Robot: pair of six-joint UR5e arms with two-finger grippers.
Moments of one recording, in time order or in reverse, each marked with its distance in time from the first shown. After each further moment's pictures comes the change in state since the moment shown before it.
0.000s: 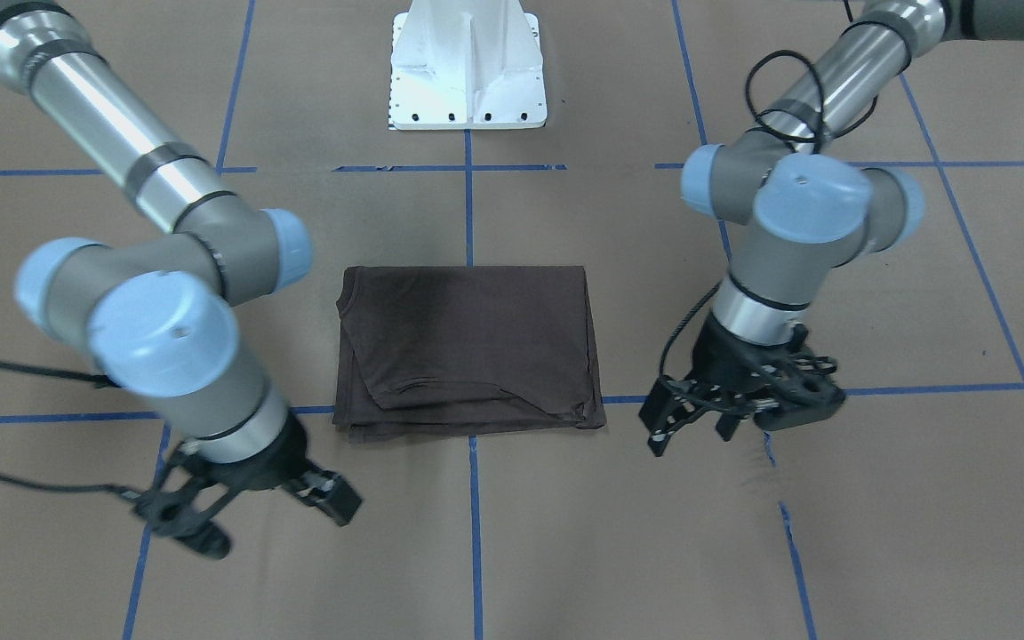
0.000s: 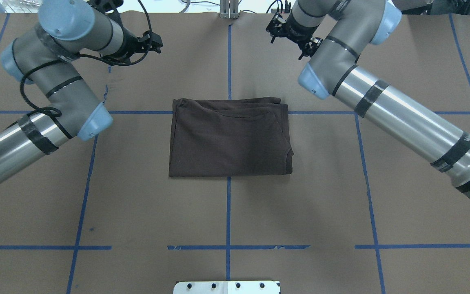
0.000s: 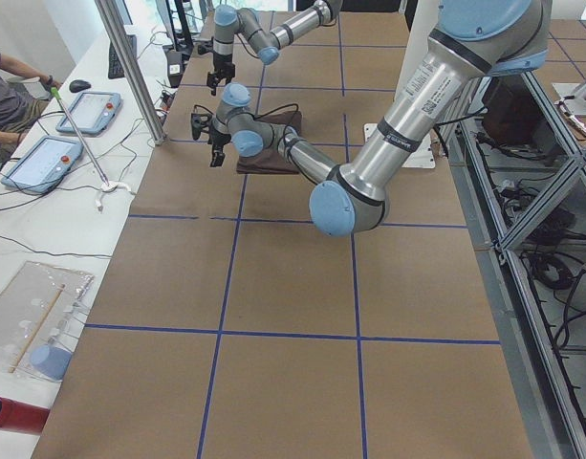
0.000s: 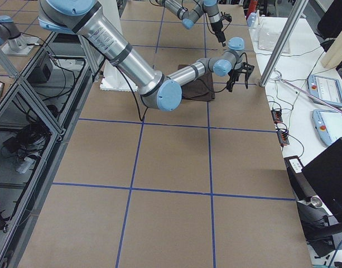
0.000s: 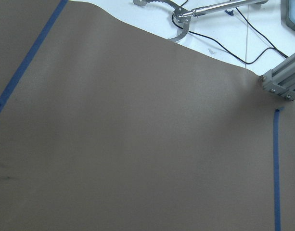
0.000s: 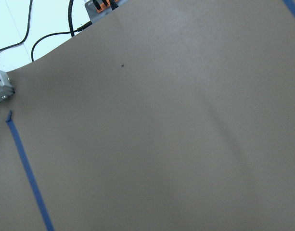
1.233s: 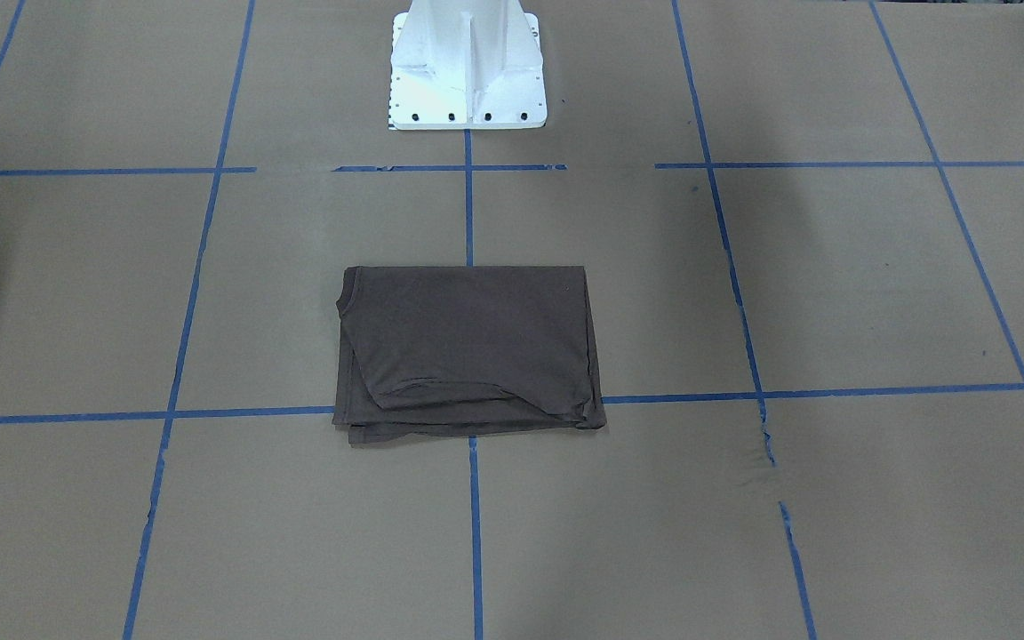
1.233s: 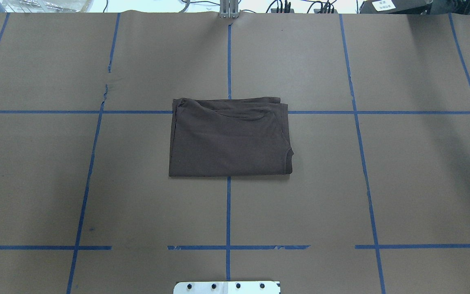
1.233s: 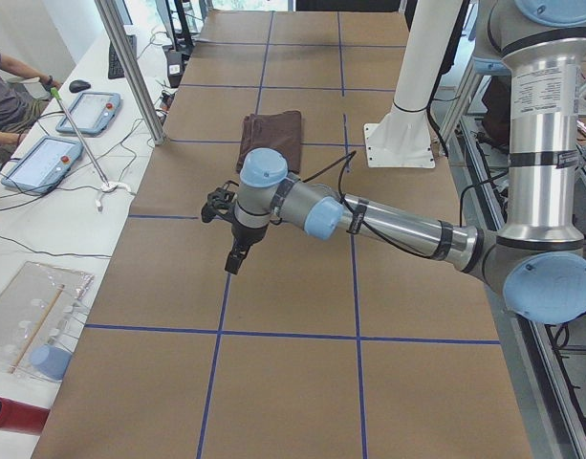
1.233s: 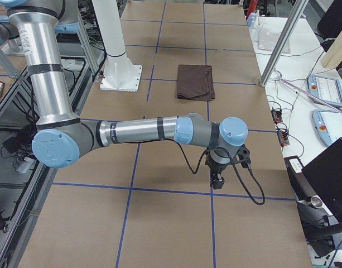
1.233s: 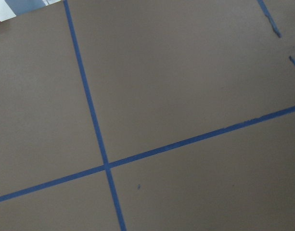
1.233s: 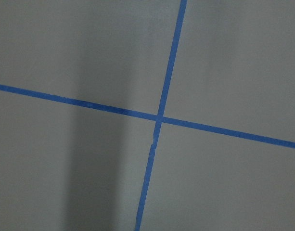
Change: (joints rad) left arm -0.574 0.741 -0.446 0.287 -0.351 1.217; right arm 0.658 -0.714 0.431 -0.584 0.261 -1.686
